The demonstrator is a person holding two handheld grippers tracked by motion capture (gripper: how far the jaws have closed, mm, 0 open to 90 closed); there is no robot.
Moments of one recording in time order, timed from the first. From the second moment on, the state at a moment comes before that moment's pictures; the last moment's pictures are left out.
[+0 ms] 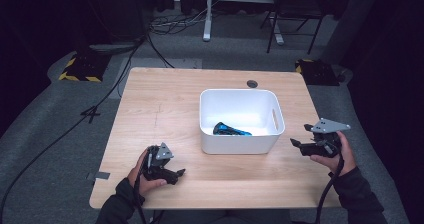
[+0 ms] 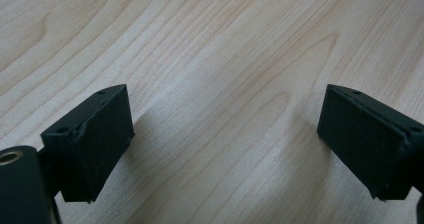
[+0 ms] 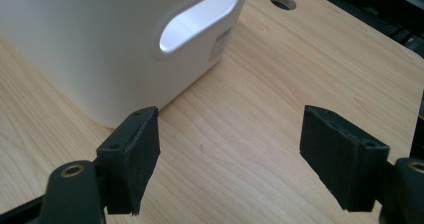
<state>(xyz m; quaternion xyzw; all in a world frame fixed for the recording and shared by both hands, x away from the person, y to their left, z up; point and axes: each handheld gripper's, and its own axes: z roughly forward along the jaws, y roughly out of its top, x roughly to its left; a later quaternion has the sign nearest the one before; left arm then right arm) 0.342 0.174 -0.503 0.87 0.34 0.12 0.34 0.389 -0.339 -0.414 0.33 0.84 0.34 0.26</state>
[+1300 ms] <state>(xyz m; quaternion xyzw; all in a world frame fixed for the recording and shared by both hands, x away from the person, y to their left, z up) 0.343 0.174 -0.503 0.87 0.34 0.12 0.34 0.363 -0.372 -0.488 0.35 0.86 0.30 0.21</state>
